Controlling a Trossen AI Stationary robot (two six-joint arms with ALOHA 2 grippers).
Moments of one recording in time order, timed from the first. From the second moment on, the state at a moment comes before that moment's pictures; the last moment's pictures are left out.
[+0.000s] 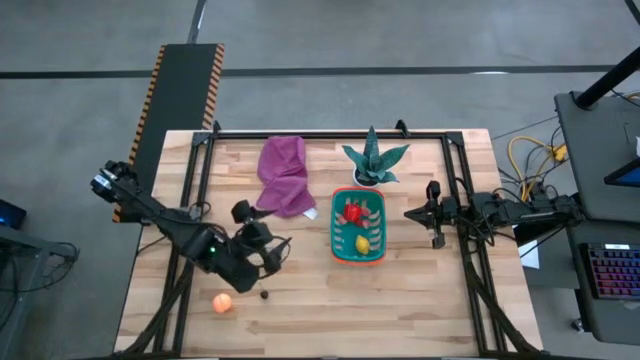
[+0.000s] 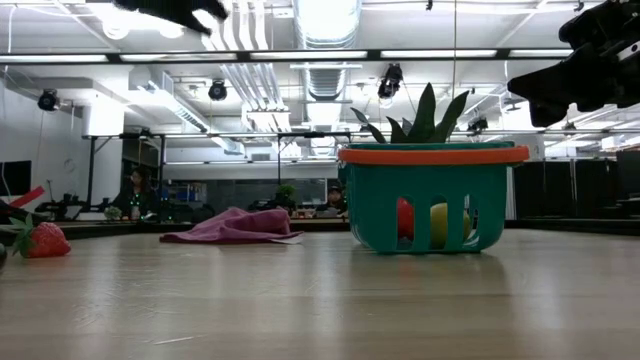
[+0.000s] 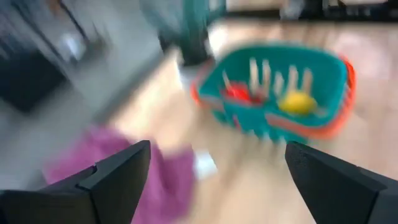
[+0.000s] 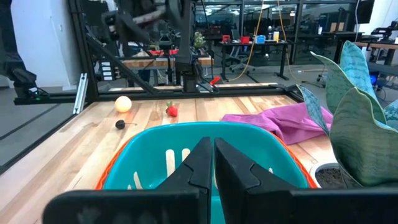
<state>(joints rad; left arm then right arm) -0.58 1.34 1.14 -0.75 -1.00 -0.66 0.10 0.04 0.02 -0.01 0.12 0.03</state>
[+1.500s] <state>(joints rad) -0.45 1.57 0.96 -1.13 -0.18 -1.40 0.10 0.04 0.02 -0.01 0.13 0.00</state>
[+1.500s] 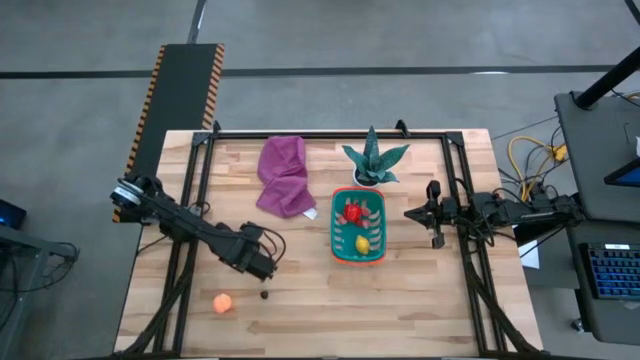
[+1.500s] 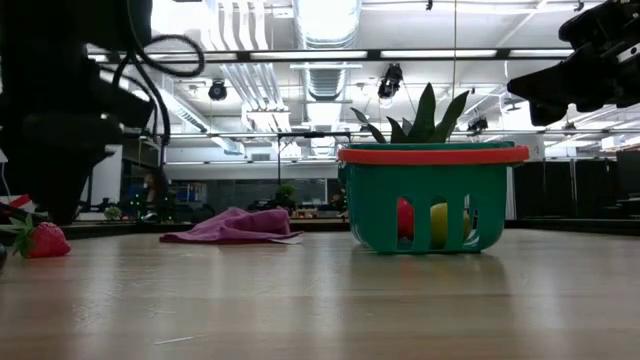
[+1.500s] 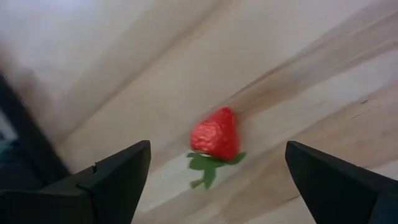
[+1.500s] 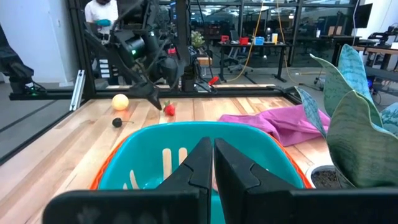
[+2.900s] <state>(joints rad) -0.36 1.57 0.80 -0.89 -0.08 -1.14 0.10 0.04 0.02 -0.01 0.13 -0.02</state>
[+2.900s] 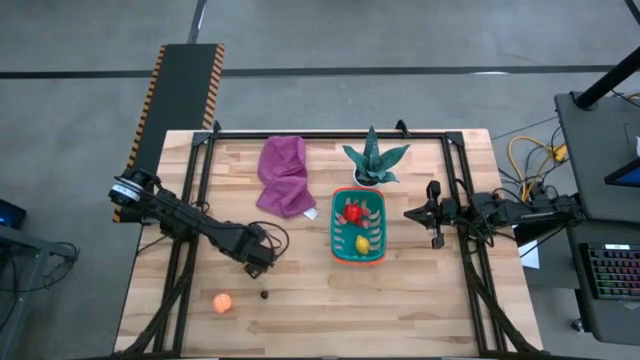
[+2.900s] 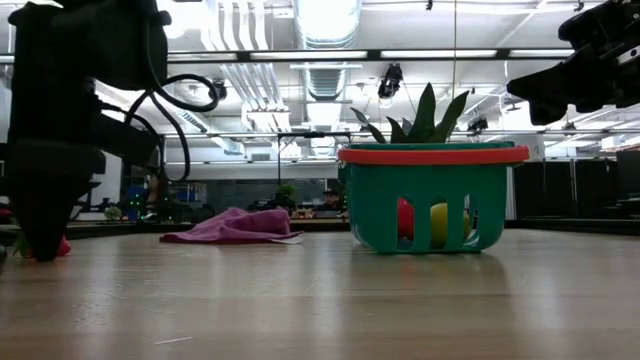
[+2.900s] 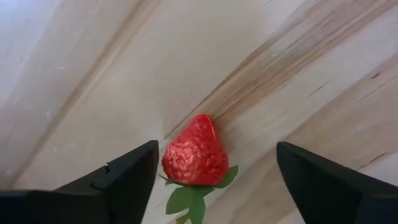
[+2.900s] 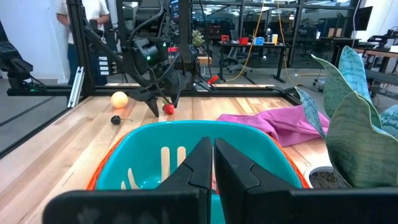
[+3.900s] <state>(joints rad) -0.36 1.57 0.81 -0.88 -0.10 -0.96 0.10 0.04 0.02 -0.01 0.13 -0.02</state>
